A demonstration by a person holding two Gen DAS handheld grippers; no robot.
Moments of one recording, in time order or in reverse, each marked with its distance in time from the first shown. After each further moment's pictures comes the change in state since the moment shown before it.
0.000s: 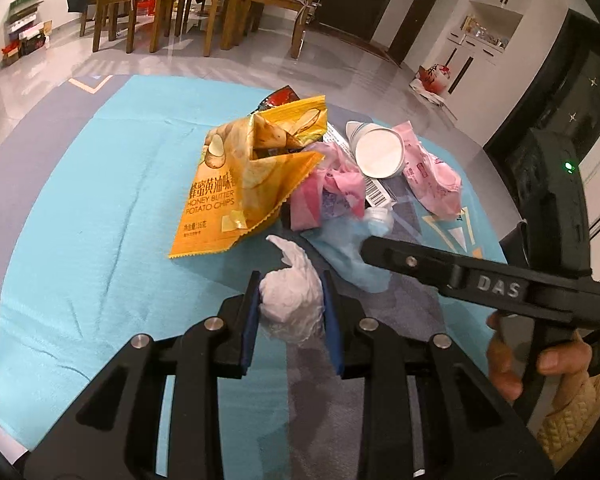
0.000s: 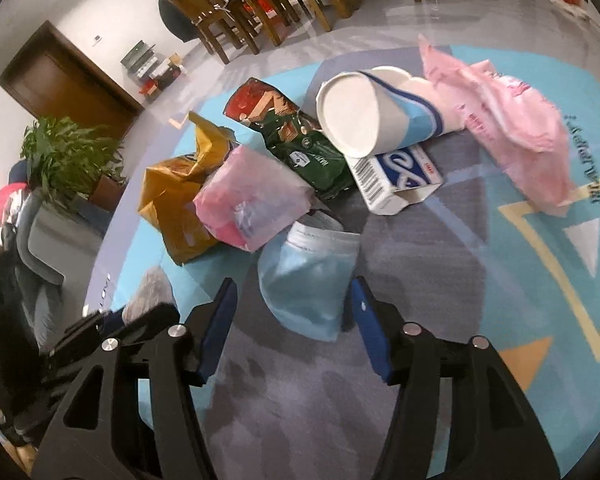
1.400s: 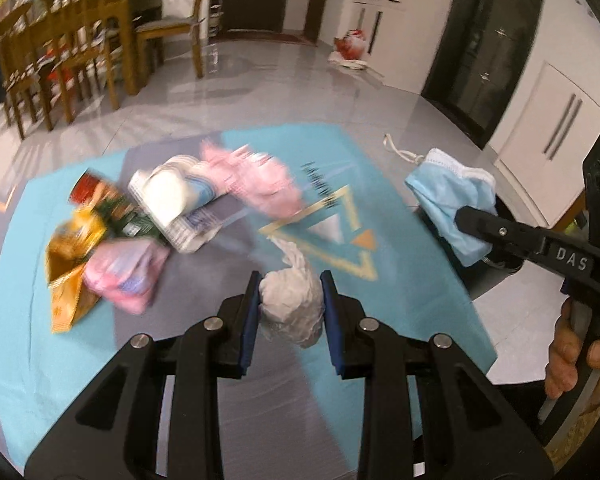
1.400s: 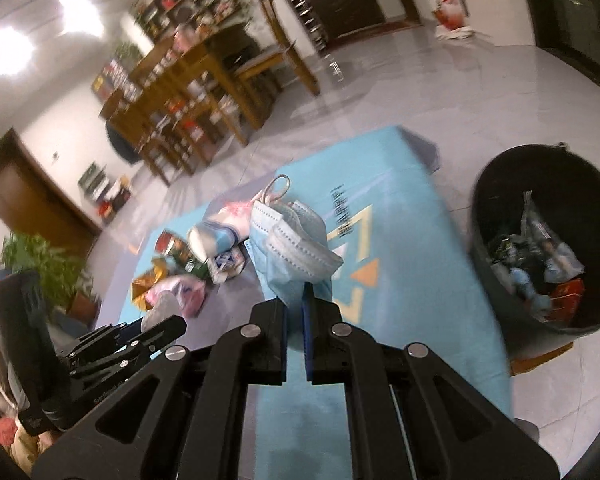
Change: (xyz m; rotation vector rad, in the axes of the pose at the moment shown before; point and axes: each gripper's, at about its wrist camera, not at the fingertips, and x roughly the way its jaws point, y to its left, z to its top) left arm -0.012 -0.188 0.005 0.362 -0.012 -0.091; right arm -0.197 -0.113 -0.069 0.226 -0.423 -0.163
